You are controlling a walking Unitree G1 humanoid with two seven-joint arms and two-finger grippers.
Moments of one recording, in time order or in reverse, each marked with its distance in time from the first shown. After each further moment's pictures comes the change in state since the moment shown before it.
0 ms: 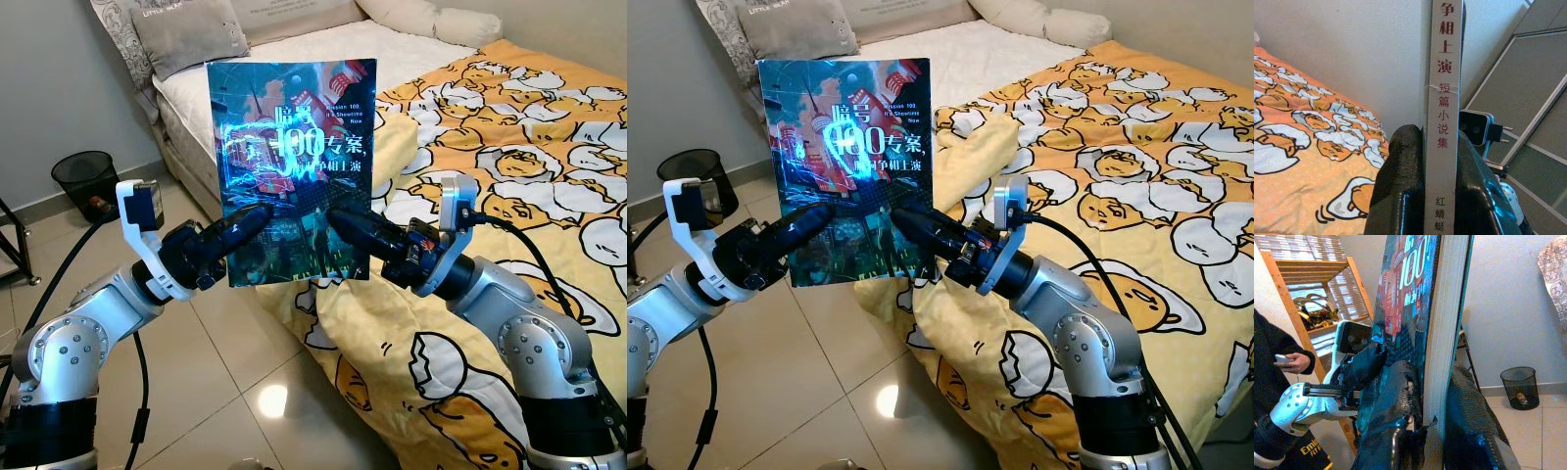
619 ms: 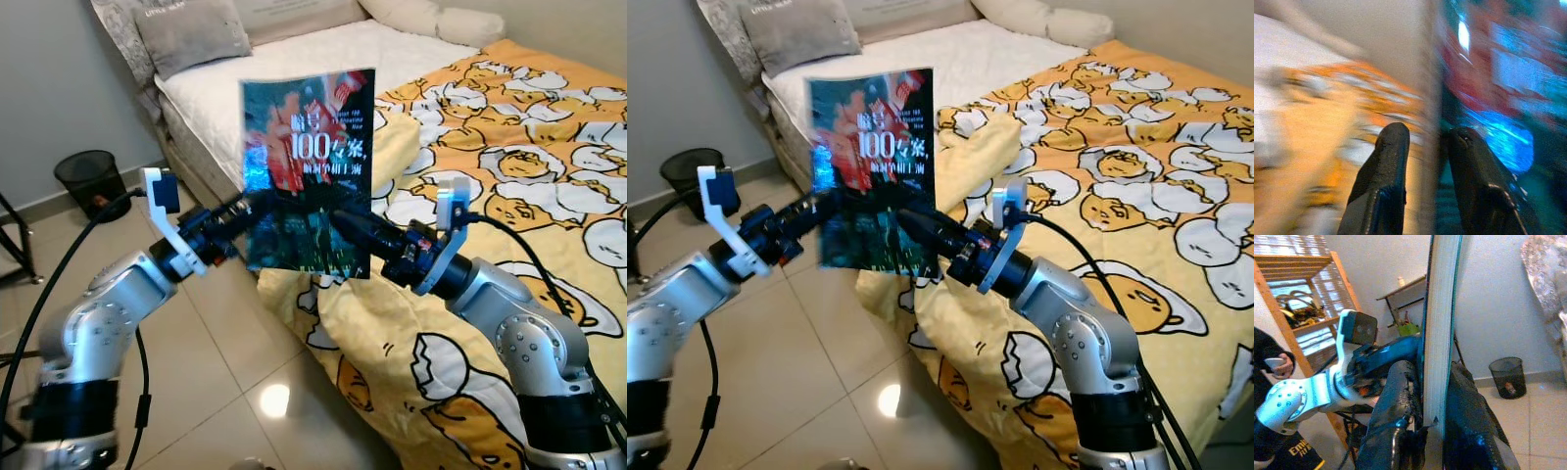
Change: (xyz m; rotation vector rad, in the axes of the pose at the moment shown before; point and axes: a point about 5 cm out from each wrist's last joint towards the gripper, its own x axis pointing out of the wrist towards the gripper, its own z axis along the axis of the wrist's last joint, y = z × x) left arm 0.012 0.039 0.005 0.188 -0.030 0.430; right arm -0.004 -0.009 -0.008 0.007 0.029 -0.097
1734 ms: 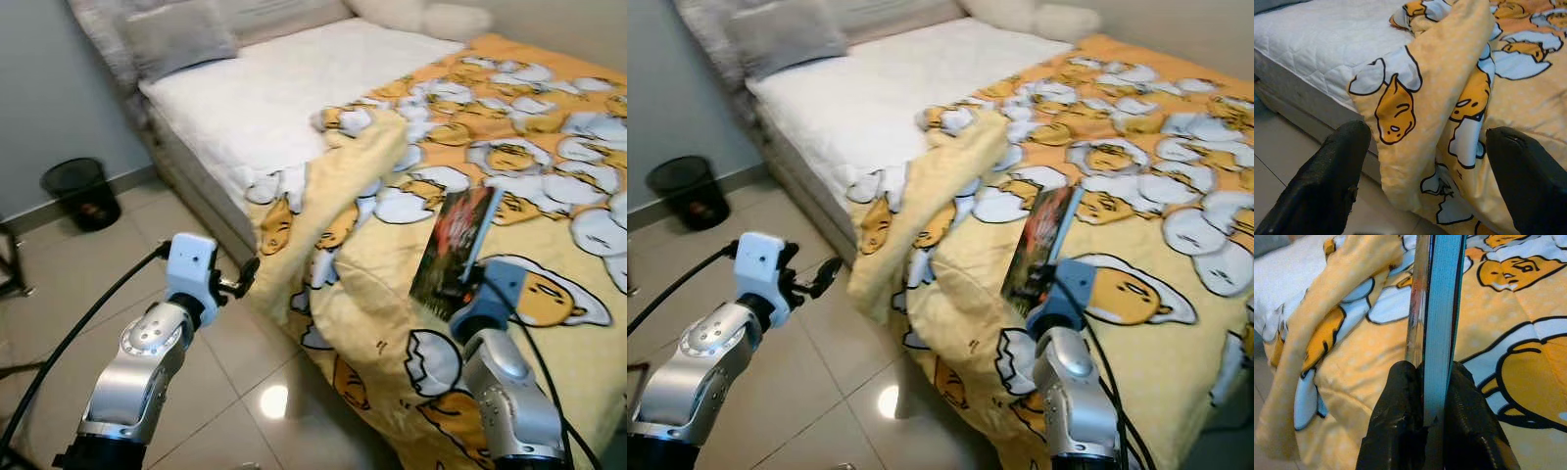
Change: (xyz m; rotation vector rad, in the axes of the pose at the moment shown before) left arm -0.029 0.017 -0.073 0.503 0.279 0.469; right arm -0.078 -0.057 -0.075 -0.158 0.079 -1.199
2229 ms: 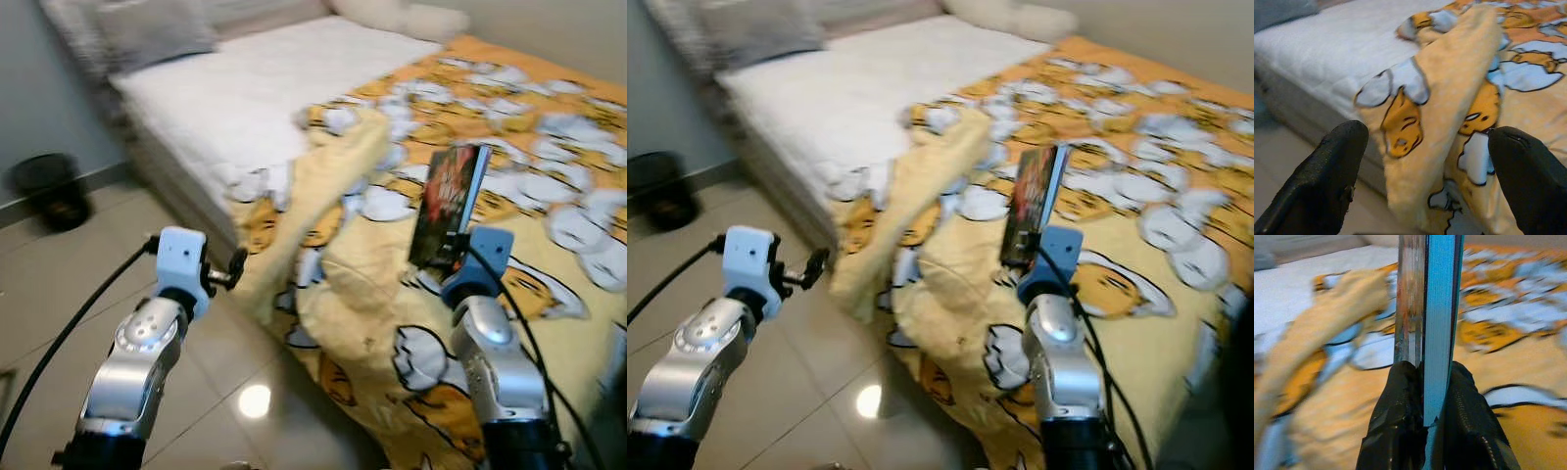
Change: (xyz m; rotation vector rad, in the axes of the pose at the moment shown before) left arm 0.003 0.009 0.014 0.054 -0.041 0.094; right arm 0.019 0.009 0.039 -0.158 -0.158 -0.074
